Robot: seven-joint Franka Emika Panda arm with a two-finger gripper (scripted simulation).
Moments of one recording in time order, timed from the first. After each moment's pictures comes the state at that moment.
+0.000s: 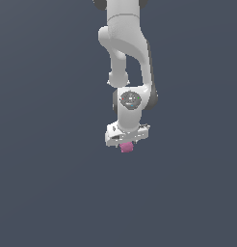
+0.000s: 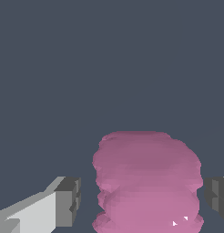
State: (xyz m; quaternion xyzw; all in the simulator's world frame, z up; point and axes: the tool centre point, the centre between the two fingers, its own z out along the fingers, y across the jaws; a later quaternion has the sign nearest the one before) arm -0.009 0.039 0.055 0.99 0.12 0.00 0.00
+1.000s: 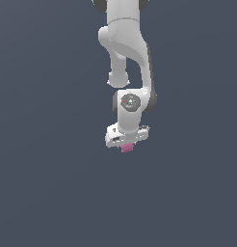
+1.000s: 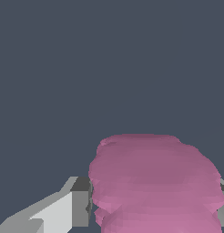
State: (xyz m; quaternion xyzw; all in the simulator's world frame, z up) arm -0.009 0.040 0.044 0.99 0.12 0.00 0.00
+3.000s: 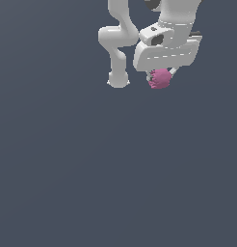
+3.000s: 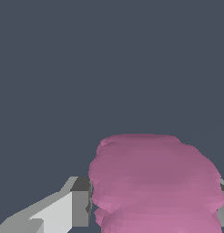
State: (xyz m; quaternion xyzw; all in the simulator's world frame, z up) arm -0.107 0.148 0.360 0.99 0.12 0.00 0.00
